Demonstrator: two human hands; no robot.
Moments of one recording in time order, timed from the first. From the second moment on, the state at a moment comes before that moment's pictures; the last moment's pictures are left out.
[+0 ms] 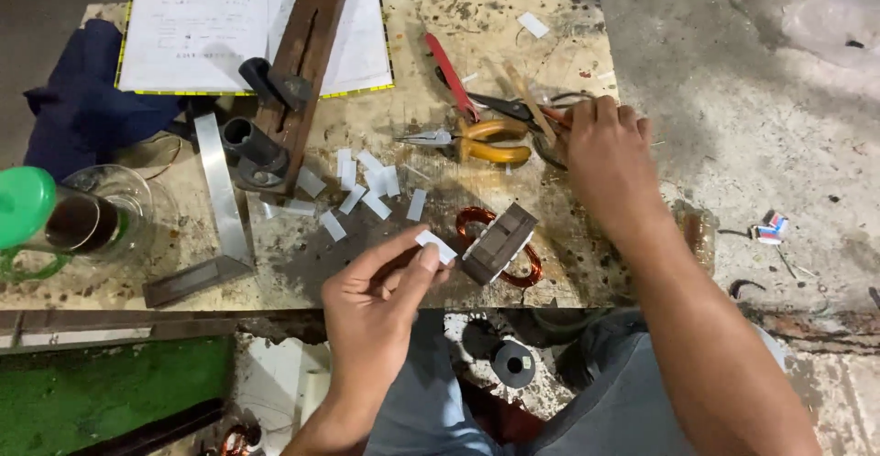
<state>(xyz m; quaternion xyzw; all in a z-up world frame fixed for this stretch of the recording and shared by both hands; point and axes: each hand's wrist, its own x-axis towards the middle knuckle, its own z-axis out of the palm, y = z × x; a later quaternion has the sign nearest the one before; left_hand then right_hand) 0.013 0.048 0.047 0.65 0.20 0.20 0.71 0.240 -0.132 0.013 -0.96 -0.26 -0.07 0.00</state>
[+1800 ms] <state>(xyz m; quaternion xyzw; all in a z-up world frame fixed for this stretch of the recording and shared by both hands) 0.066 0.026 0.054 0.72 -0.07 0.27 0.64 0.159 -0.153 0.080 -0.64 -0.43 0.11 0.63</state>
